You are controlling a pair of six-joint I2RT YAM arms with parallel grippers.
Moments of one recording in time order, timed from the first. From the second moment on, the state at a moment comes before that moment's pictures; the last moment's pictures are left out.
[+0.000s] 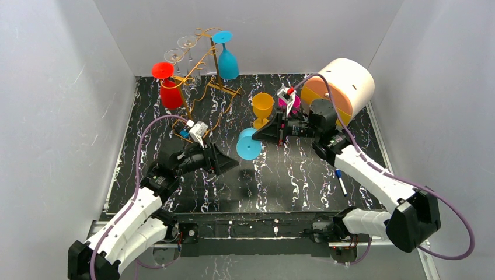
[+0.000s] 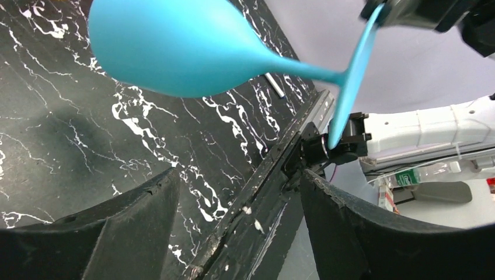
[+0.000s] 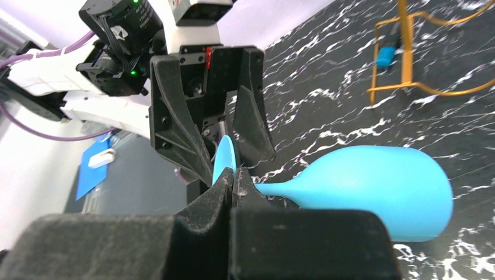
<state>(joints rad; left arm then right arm) -0.49 0.77 0.53 -0.02 0.58 -0.63 0.60 1.22 0.95 0.20 -0.87 0.50</state>
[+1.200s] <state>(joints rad) -0.52 0.86 0.47 0.41 0.74 -0.89 0.62 1.30 0.94 0.28 -1.02 0.57</state>
